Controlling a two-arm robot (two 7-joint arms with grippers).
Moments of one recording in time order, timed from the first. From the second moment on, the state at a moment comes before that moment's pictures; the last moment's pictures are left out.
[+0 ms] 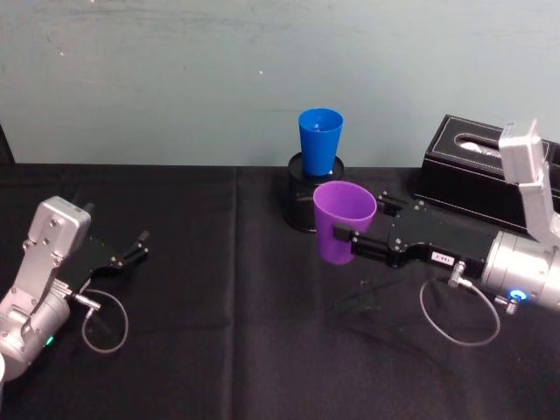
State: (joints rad) left arm -0.20 0.60 0.45 -1.41 -0.25 -0.12 0.03; right arm 0.40 0.60 -0.46 -1.47 0.63 0.07 0.74
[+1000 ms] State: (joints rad) left arm -0.20 0.60 0.45 -1.41 -0.25 -0.12 0.03; right arm 0.41 0.62 -0.47 -1.50 0.67 0.10 0.71
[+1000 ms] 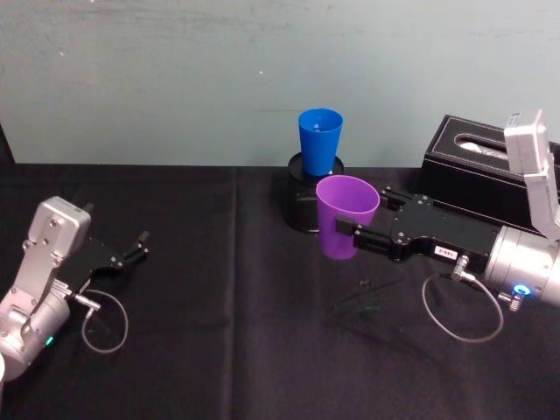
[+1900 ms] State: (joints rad) left arm -0.20 0.60 0.45 -1.41 -0.25 -0.12 0.03; right arm 0.41 0.62 -0.47 -1.50 0.67 0.10 0.72
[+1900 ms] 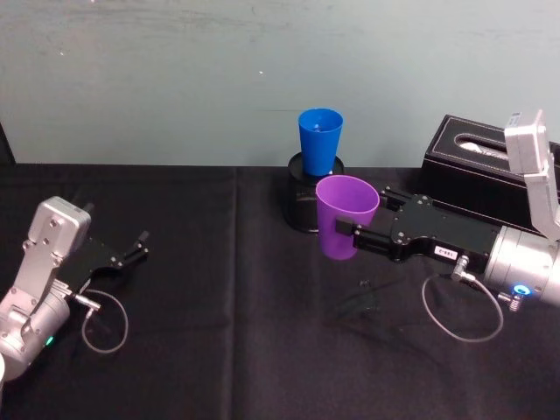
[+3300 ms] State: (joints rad) left arm -0.20 0.60 0.45 -1.41 -0.25 -0.12 0.03; right arm 0.41 0.62 -0.47 -1.50 0.67 0.10 0.72
